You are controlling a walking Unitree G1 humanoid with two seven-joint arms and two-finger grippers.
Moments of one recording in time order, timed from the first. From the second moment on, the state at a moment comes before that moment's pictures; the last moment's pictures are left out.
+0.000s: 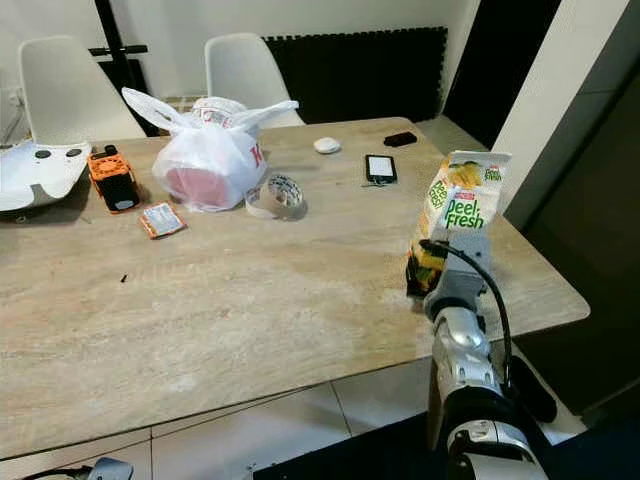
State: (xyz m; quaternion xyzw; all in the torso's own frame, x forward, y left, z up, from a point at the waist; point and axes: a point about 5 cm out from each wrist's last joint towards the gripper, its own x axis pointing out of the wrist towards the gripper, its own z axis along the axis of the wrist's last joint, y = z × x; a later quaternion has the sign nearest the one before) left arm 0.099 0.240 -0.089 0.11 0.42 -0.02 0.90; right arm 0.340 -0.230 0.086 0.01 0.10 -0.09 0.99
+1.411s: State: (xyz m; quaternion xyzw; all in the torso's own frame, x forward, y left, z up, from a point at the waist) left arm 0.102 0.240 -0.088 0.11 0.42 -0.02 0.90; right arm 0.328 -0.235 0.069 -0.03 0.13 -0.14 0.98
